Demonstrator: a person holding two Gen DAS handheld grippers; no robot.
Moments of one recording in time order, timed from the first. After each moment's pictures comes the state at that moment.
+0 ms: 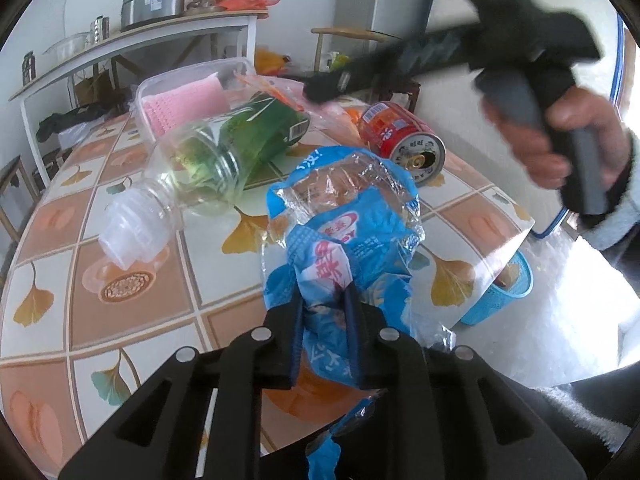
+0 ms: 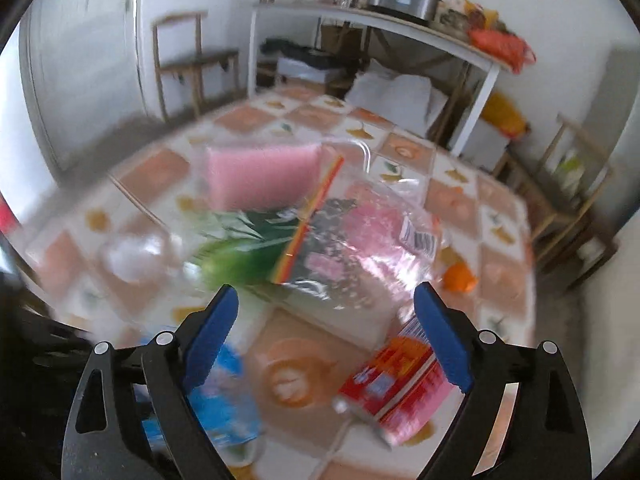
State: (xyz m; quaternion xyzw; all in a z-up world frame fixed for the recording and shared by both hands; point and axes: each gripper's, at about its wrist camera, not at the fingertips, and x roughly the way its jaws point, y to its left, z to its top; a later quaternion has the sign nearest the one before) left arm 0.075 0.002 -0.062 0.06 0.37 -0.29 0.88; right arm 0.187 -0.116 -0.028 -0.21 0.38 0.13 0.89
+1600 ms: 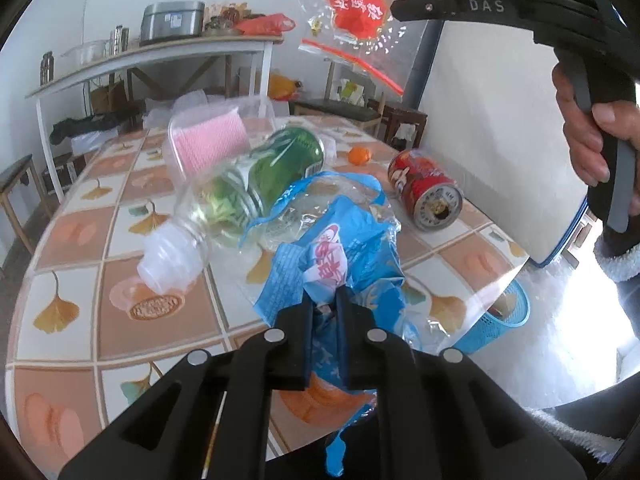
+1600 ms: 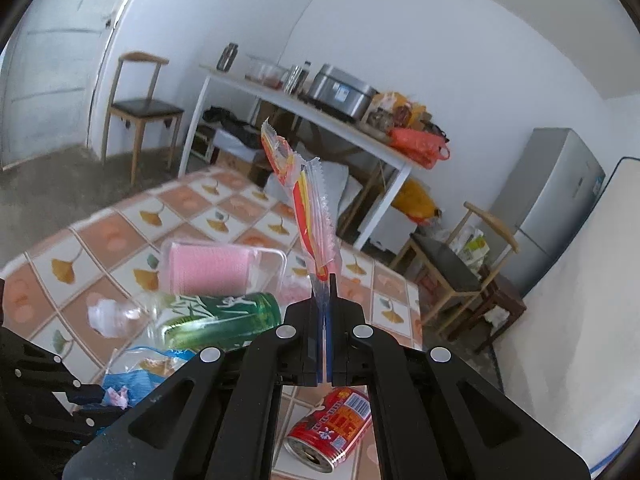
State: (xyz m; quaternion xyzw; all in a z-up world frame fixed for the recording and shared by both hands) left arm 0.070 0.013 -0.036 0.03 0.32 -0.28 0.90; right arm 0.116 -0.139 0.052 -0.25 0.19 0.03 0.95
